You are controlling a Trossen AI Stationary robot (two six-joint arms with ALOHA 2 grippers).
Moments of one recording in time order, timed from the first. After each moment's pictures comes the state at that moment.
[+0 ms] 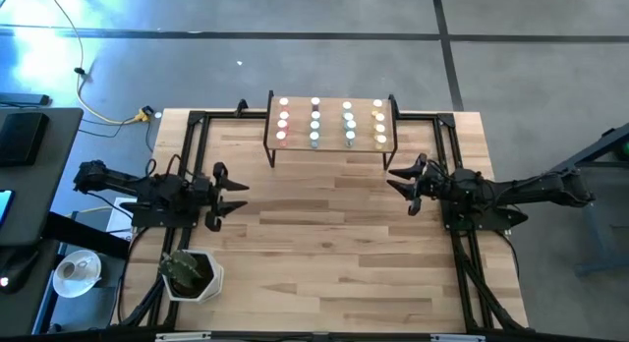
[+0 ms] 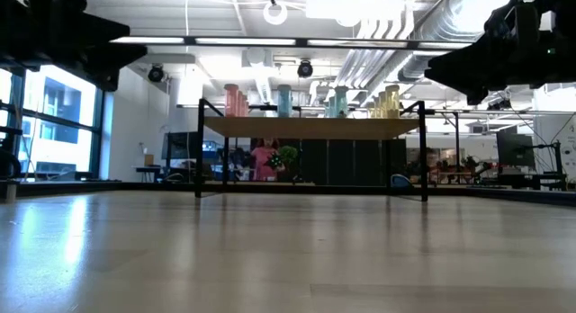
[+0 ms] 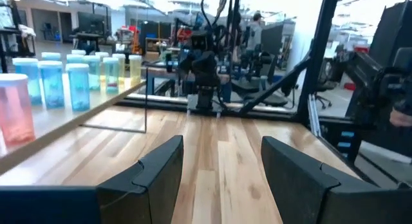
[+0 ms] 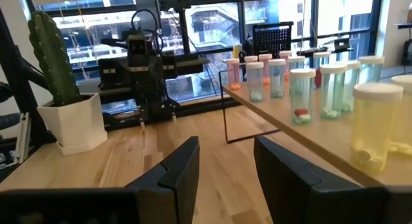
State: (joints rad) left arm -0.12 0.10 0.01 0.15 -0.26 -0.08; right arm -0.01 0.39 0.01 0.45 0.23 0.10
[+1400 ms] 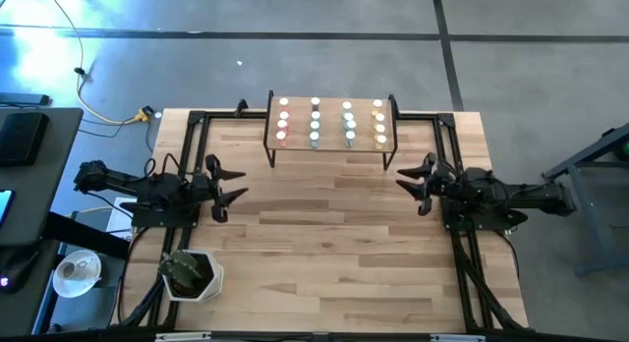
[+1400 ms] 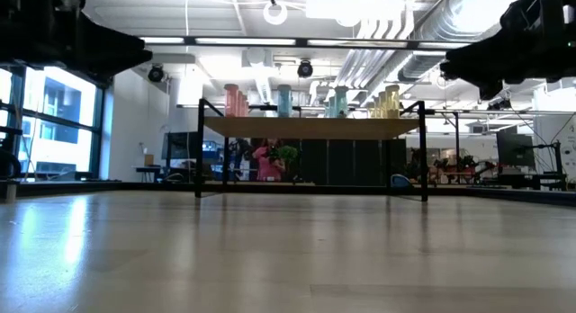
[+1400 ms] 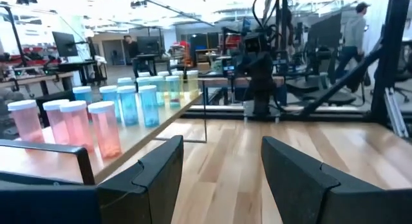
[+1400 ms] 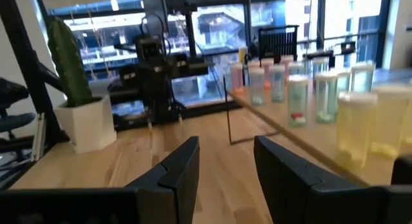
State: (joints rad) left arm -0.12 0.10 0.01 0.18 -0.48 0.10; right arm -0.01 0.06 0.05 0.09 0.21 0.08
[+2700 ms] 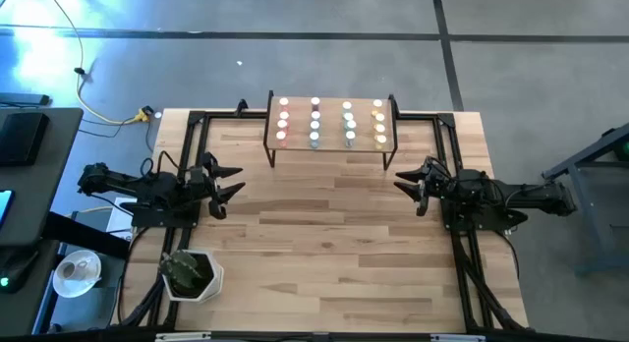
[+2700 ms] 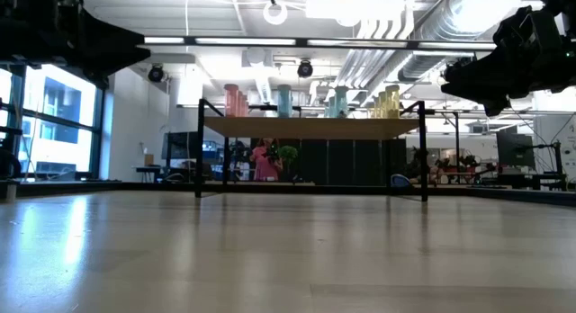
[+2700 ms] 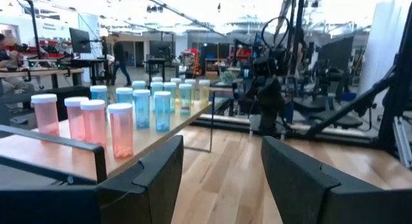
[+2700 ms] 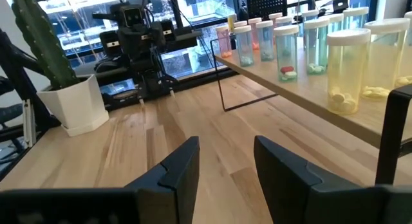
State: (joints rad) left arm -0.12 0.03 0.01 0.16 -0.52 0.04; right arm -0.01 0.06 0.05 -0.05 0.24 0.20
